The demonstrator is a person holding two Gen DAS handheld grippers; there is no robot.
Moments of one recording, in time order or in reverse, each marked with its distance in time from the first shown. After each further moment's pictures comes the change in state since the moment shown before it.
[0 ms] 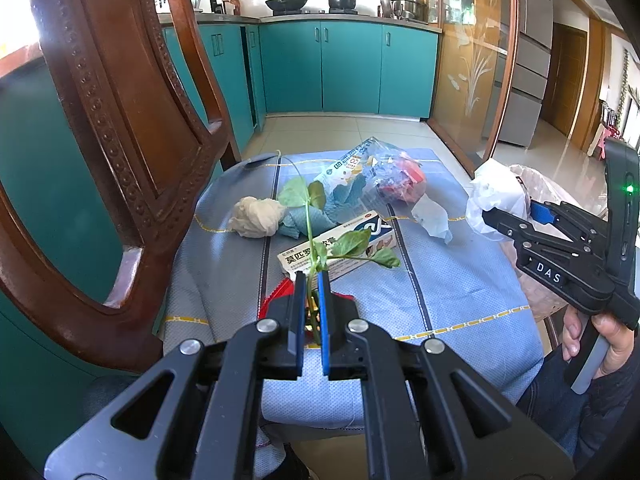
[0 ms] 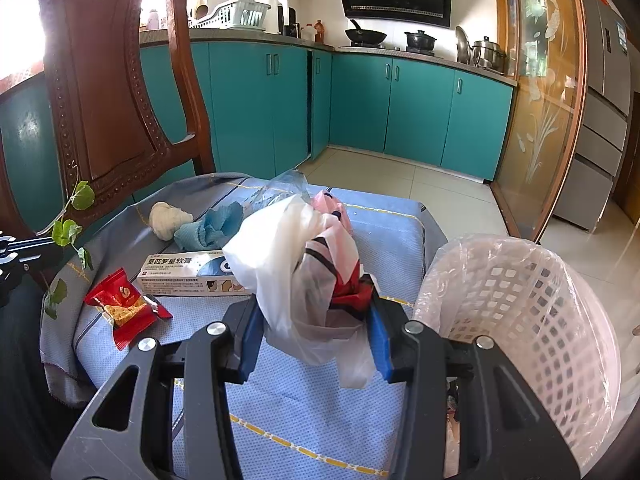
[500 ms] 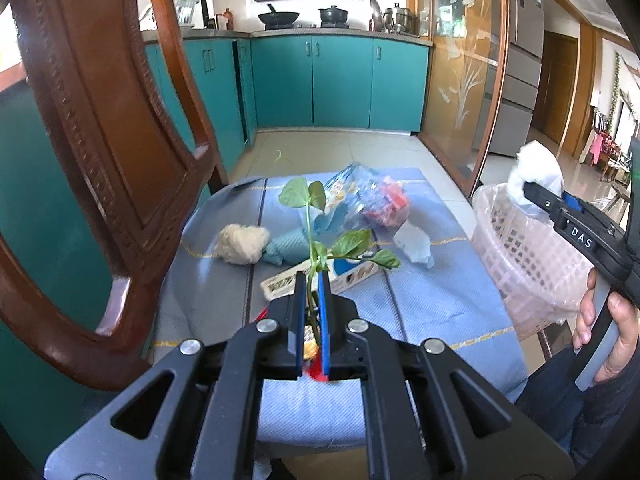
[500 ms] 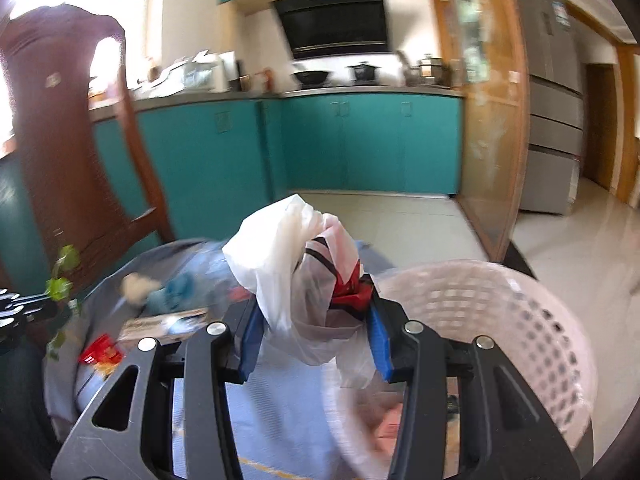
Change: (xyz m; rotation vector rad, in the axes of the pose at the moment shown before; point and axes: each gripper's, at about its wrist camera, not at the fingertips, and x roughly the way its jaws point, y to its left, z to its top) left arm -0.006 -0.015 0.019 0.006 -0.061 -0.036; right arm -0.044 -0.068 0.006 0.199 -0.171 -0.160
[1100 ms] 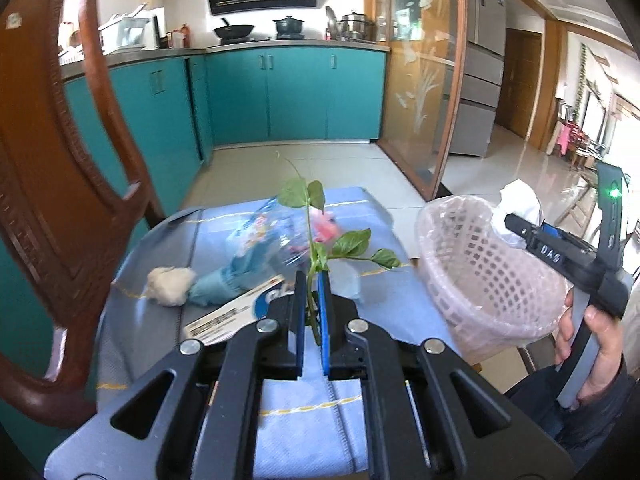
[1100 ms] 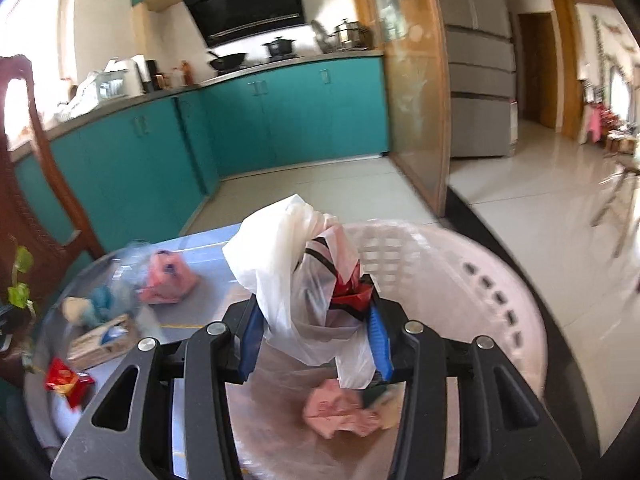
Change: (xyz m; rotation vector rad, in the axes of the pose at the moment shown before) left arm 0.020 -0.066 0.031 0.077 -0.037 -0.134; right arm 0.004 -0.068 -0.011 0.146 0.104 -0.198
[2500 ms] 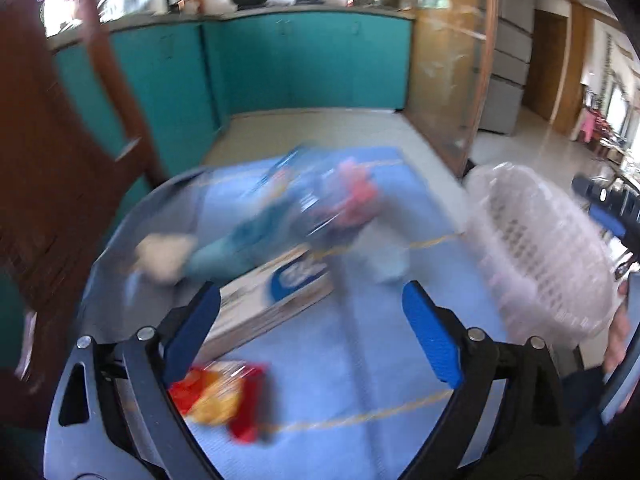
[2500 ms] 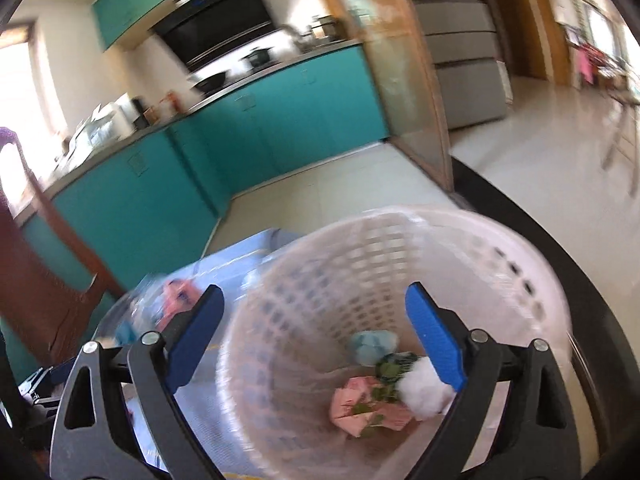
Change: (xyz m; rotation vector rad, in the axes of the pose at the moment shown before) left arm 0.064 0.021 -0.030 -0.035 0.136 0.115; right arm 0.005 0.003 -0.001 0.132 0.026 0.171
